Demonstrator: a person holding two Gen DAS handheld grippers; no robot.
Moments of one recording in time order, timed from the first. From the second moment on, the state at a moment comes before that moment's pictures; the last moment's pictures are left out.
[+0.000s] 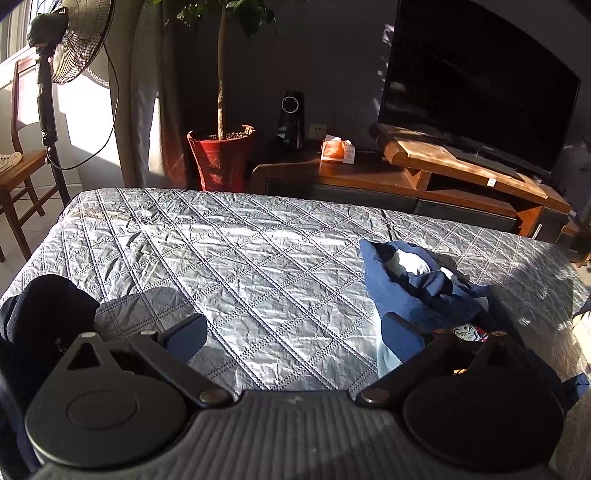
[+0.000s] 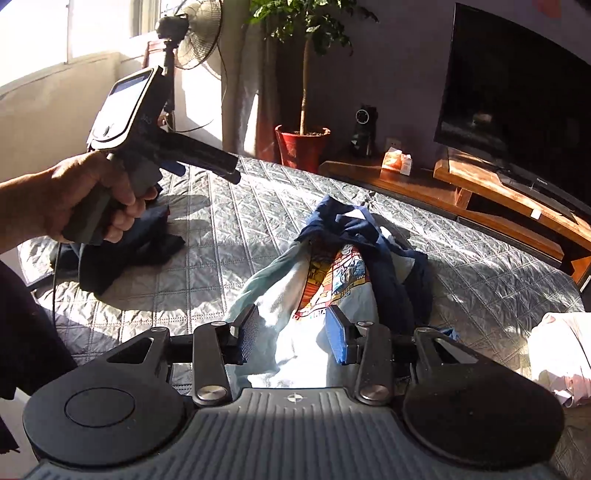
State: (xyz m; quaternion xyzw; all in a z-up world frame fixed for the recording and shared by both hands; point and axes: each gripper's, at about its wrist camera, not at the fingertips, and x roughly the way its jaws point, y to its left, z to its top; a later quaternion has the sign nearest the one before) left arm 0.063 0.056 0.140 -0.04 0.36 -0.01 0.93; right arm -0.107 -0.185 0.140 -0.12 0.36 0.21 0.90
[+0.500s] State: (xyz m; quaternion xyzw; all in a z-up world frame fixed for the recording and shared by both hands) left arm 0.065 0.064 0.139 -0.05 0.37 0.00 0.93; right arm -0.071 -0.143 0.038 -0.10 0.51 0.23 0.82
